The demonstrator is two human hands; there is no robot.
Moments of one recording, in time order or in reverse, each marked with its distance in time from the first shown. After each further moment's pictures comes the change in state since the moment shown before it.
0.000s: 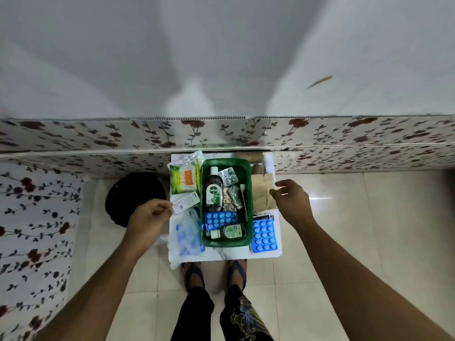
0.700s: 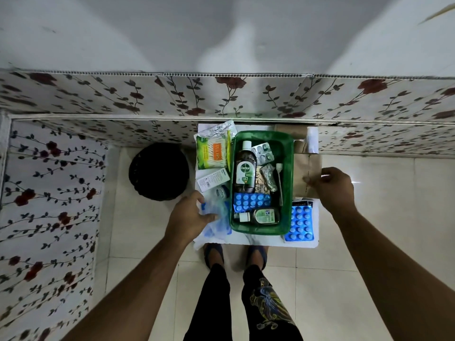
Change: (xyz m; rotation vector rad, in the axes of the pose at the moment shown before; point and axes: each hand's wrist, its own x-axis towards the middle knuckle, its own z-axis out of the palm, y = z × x) left_hand 0.017 -0.066 0.046 0.441 -0.050 -0.021; right_hand 0.040 0.036 0.042 0.053 0.016 0.116
